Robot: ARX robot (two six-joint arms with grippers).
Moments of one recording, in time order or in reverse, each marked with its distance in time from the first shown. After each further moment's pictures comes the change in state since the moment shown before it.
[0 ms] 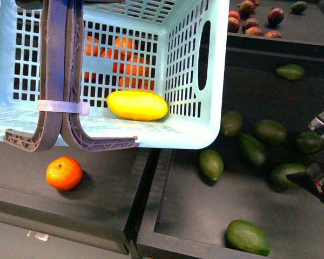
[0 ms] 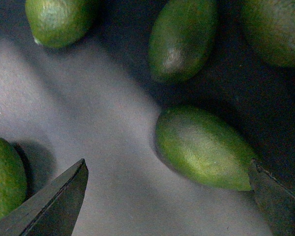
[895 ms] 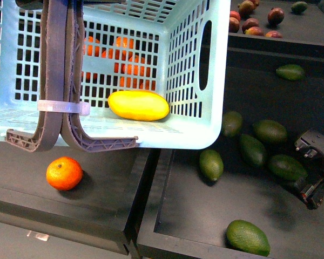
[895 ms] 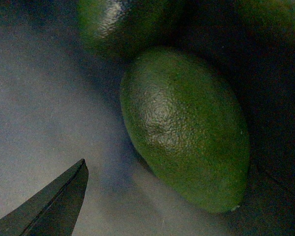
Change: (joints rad) left arm 0.000 0.000 0.000 0.000 0.000 0.000; right arm -0.018 0.269 0.189 0.133 0.023 -0.060
